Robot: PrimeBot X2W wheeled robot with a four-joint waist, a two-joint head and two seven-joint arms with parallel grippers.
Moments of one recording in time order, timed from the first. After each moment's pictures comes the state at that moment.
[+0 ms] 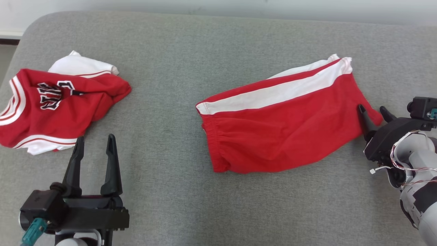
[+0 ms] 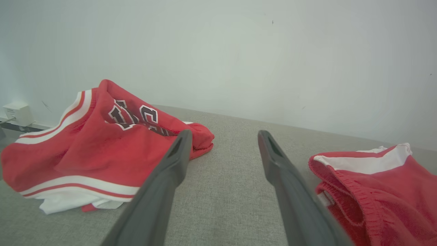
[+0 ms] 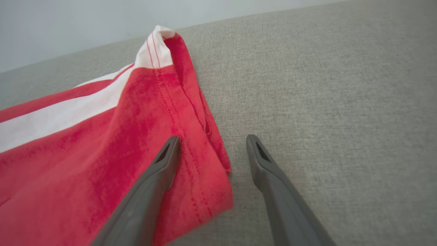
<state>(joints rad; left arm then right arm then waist) -0.17 0.06 0.03 0.04 -0.24 -0.09 -0.26 -0.80 -0.43 0.54 0.98 0.88 0.13 -0.07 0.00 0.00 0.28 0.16</state>
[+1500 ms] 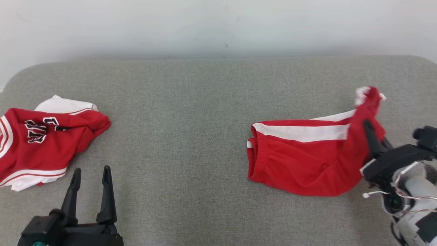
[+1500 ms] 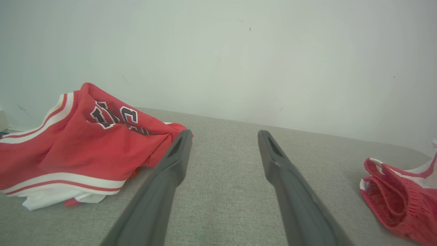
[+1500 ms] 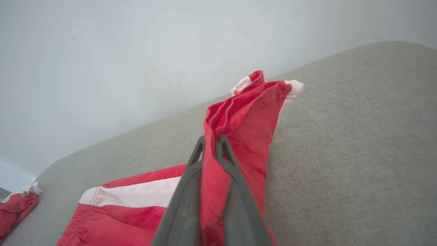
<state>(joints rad) -0.06 0.05 0.09 0.08 -0.21 -0.12 -0.26 -0.60 -0.49 0.55 0.74 1.12 0.13 -0.22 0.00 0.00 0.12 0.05</state>
